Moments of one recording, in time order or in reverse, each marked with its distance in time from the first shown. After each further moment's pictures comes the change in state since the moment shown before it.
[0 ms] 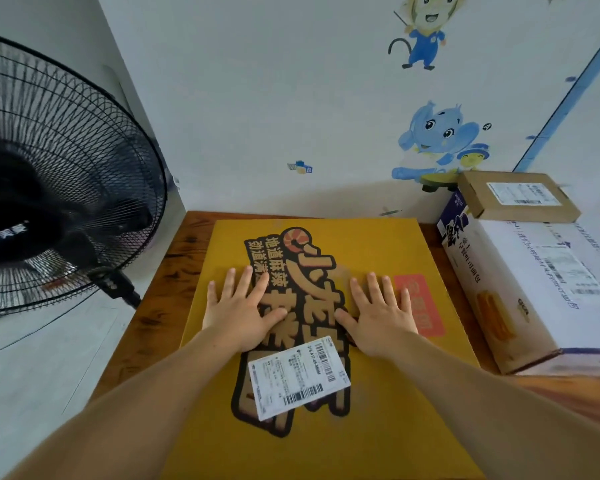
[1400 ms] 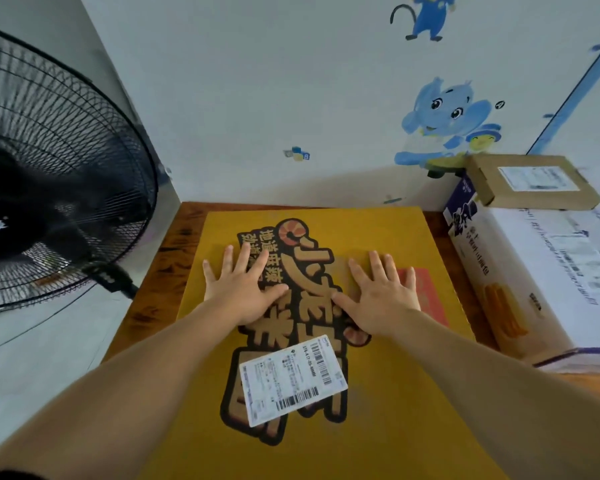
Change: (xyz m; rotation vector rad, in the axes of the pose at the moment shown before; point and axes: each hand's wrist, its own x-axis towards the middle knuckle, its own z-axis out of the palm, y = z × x) left_hand 0.038 0.009 -0.013 -0.013 -0.018 -0.050; right_hand 0.031 0.013 -0.009 -0.047 0.050 -0.013
